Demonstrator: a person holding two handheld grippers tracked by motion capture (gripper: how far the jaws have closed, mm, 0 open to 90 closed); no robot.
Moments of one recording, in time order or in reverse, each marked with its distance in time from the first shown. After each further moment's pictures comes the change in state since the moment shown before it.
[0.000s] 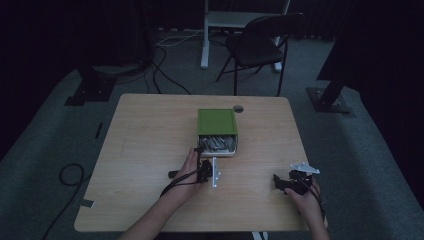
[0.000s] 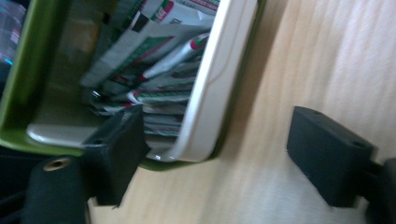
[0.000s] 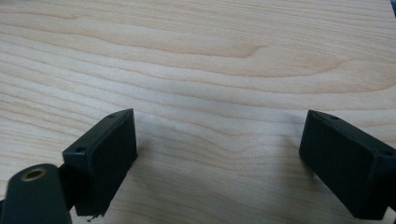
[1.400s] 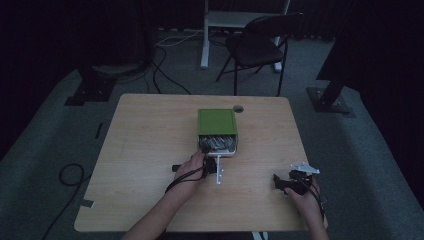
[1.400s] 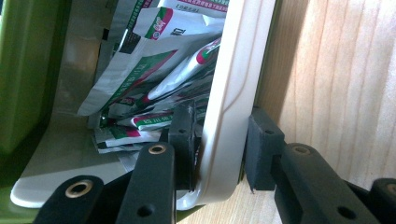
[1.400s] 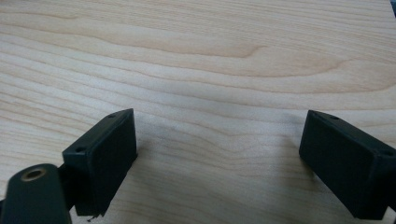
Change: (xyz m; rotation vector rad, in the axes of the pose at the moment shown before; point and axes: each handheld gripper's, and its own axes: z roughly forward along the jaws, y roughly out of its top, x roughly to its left) left arm 0.000 0.006 0.021 0.031 0.062 0.134; right arm 0.000 0.000 0.000 0.000 0.000 0.001
